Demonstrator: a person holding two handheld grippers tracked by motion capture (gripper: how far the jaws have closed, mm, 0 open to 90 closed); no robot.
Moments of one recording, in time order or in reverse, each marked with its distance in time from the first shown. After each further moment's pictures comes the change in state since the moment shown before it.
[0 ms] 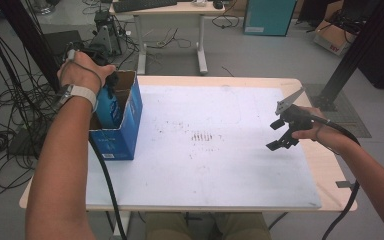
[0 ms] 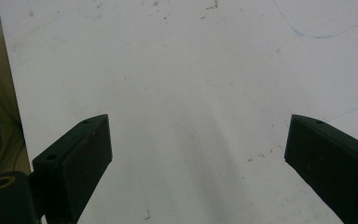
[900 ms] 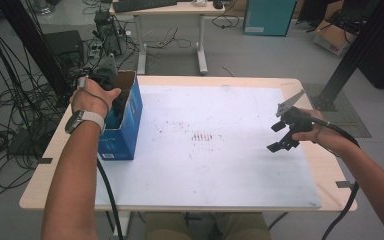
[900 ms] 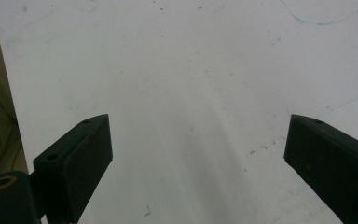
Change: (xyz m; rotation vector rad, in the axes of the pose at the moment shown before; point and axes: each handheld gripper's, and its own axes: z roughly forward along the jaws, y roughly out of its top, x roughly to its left) left arm -0.005 -0.009 0.064 0.003 -0.021 -0.001; right arm -0.001 -0.008 0.004 0.000 -0.003 0.024
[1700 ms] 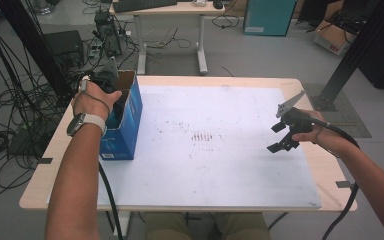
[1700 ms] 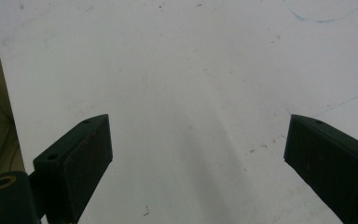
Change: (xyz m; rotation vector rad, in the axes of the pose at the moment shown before) left arm -0.001 -0.001 0.004 -0.004 0.002 0.011; right arm 0.001 -0.001 0.002 0.003 -0.005 0.008
